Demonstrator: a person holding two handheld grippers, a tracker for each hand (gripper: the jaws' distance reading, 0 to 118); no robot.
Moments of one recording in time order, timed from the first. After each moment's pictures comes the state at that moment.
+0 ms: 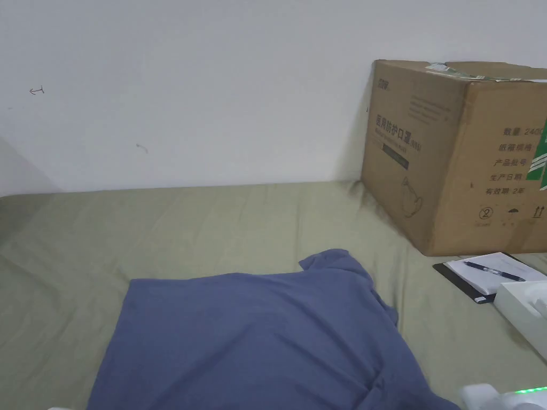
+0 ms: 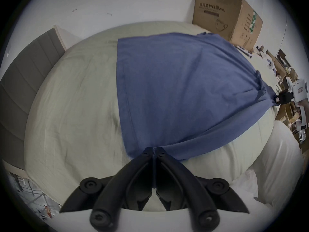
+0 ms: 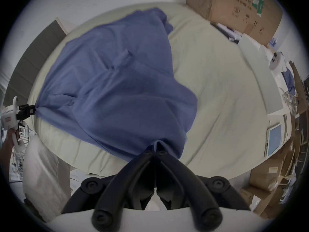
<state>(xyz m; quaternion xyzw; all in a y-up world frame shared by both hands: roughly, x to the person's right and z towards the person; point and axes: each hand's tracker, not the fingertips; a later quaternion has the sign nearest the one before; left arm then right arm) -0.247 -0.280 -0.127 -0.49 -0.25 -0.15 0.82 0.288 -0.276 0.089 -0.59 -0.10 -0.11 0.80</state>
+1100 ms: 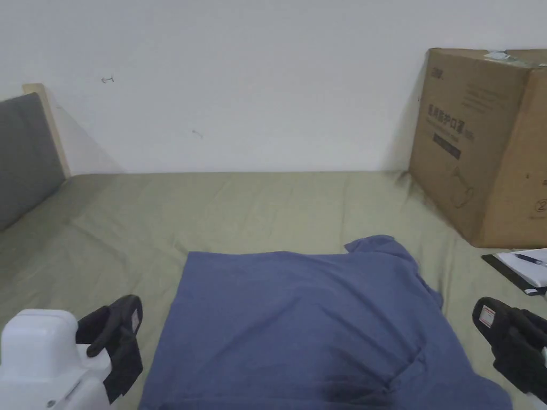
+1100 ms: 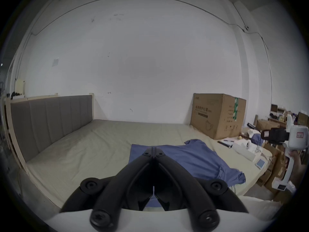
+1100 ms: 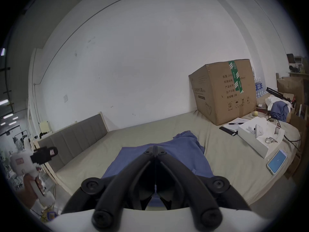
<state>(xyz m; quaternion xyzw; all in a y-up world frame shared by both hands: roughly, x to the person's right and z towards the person) -0.273 -0.115 0.049 -0.07 -0.23 0.03 0.97 0.140 -0.121 0.202 -0.06 -0.09 -0.14 0.98</state>
